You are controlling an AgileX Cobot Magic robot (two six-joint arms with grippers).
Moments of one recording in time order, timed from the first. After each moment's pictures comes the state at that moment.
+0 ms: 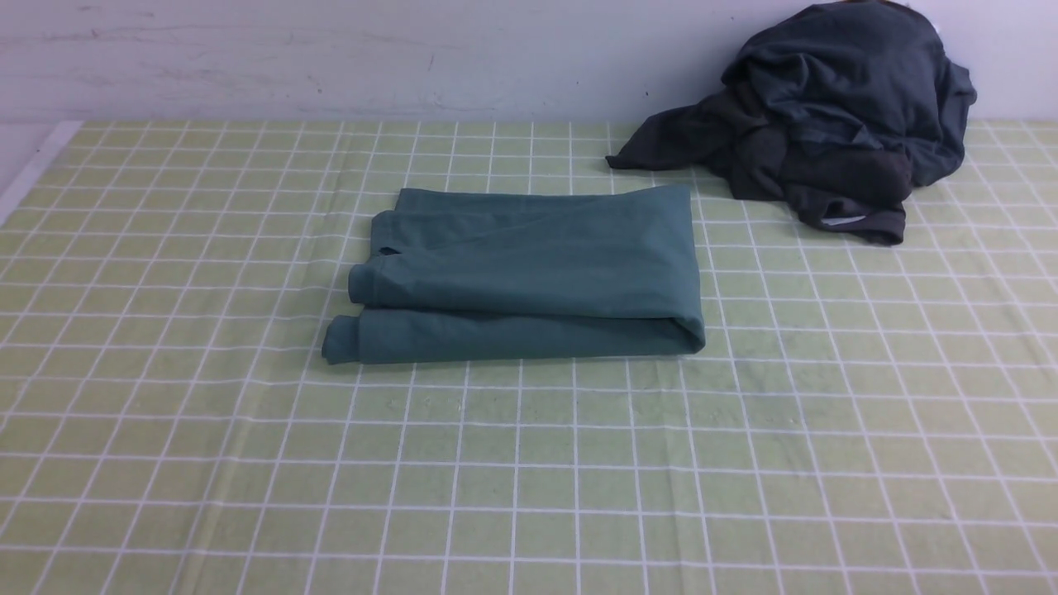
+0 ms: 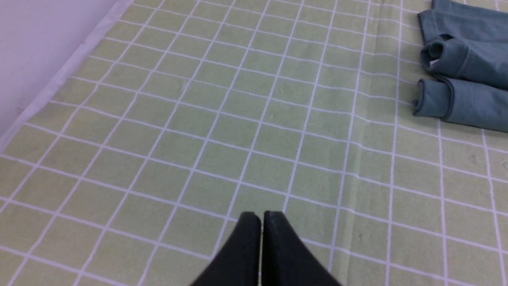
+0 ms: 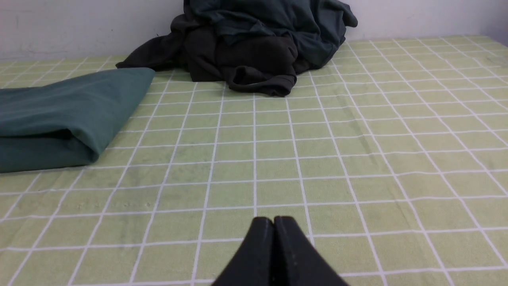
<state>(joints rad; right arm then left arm) -0.09 -0.01 0.02 0.07 0.36 0.03 -0.08 0.33 -0.39 0.35 0.72 -0.50</state>
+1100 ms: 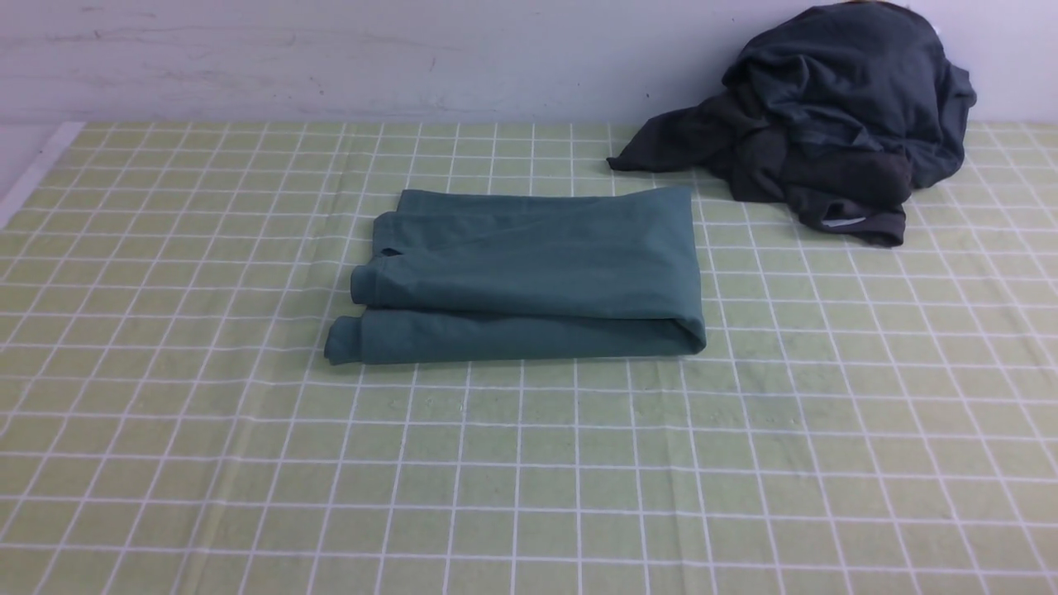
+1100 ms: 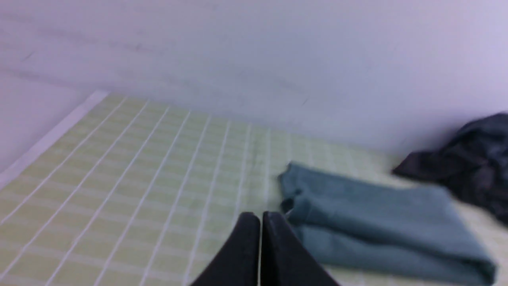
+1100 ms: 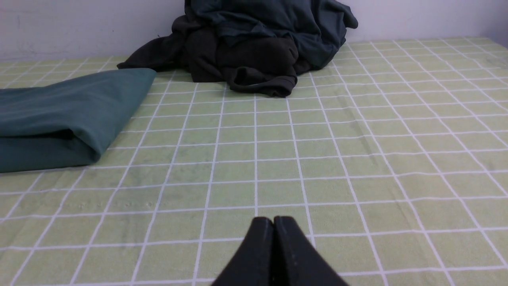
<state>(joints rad) -0.09 -0.01 0.02 0.07 0.36 0.03 -0.21 -0.02 -0.37 0.31 0.53 -0.53</state>
